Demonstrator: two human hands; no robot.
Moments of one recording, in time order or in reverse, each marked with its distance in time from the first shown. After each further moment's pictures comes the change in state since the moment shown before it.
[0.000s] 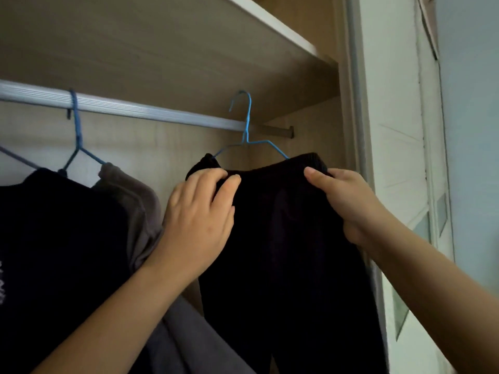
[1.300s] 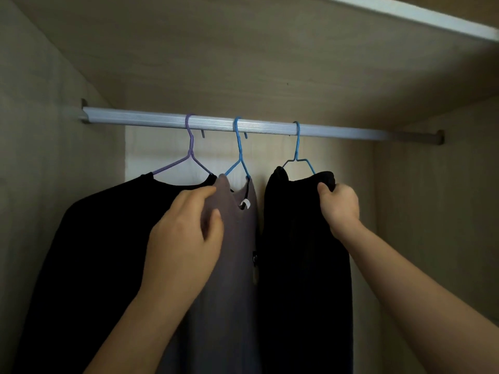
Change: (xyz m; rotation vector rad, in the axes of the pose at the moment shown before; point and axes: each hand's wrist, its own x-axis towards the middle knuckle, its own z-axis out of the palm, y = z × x) left_hand -0.051 -0.078 -0.152 0.101 -0.055 -0.649; right_hand 0.057 0.038 0.198 -0.315 -0.001 -0.139
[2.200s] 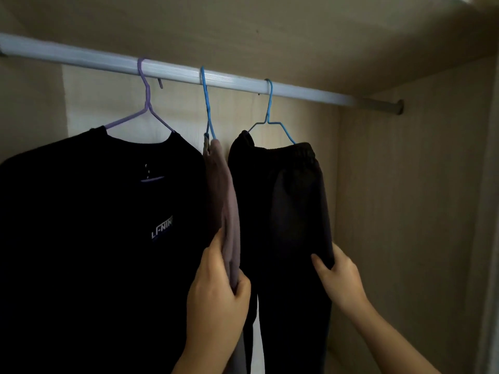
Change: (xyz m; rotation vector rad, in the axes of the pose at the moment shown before) left_hand -0.121 0.021 0.079 -0.263 -0.271 -0.283; right_hand -0.120 0.131 -0.055 -0.066 -0.261 0.008
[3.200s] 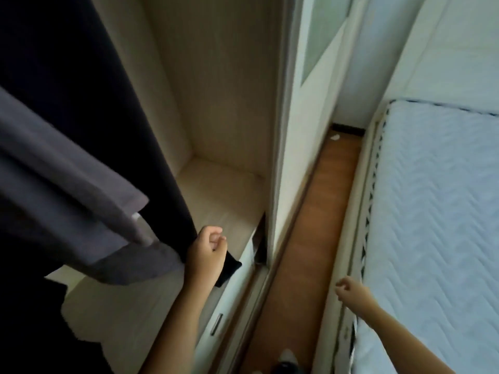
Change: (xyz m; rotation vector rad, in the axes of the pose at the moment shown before) left_hand -0.257 -0.067 0.145 -0.254 -1.115 -0.465; right_hand -0.444 0.228 -0.090 -0.330 -0.031 1.415
